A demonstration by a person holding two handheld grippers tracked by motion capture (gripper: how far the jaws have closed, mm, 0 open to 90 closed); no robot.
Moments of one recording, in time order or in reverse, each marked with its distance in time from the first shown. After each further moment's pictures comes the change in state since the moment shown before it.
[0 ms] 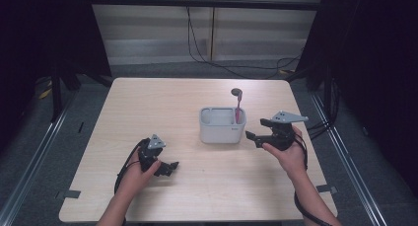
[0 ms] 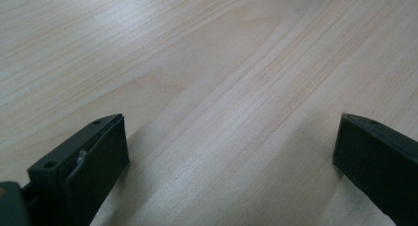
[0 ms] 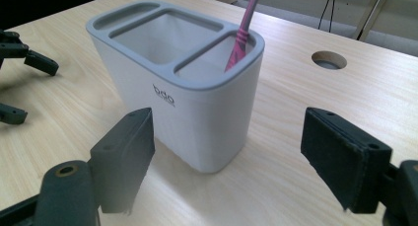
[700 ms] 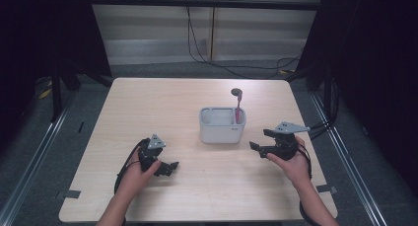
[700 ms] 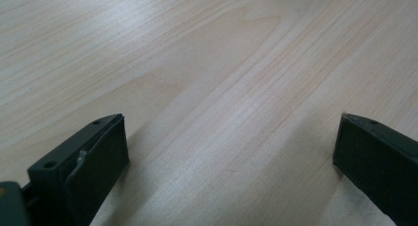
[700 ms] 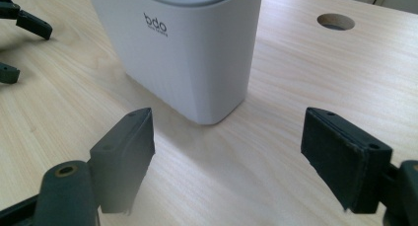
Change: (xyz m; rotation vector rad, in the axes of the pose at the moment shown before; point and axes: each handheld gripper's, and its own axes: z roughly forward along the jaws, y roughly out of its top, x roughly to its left) left arm 0.000 0.000 0.000 0.001 0.002 0.003; right arm -0.005 -0.035 -0.003 0.049 0.013 0.001
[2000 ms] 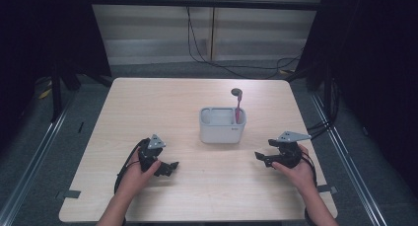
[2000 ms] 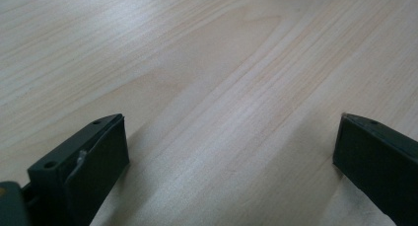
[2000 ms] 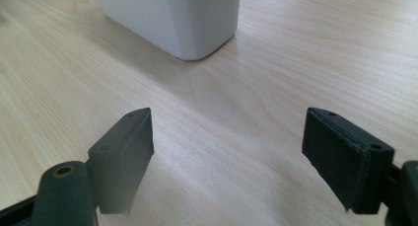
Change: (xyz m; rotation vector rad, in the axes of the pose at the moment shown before) left arm 0.000 0.000 0.000 -0.001 -0.001 -0.001; right arm -0.012 -0.037 -0.001 0.093 0.001 0.009
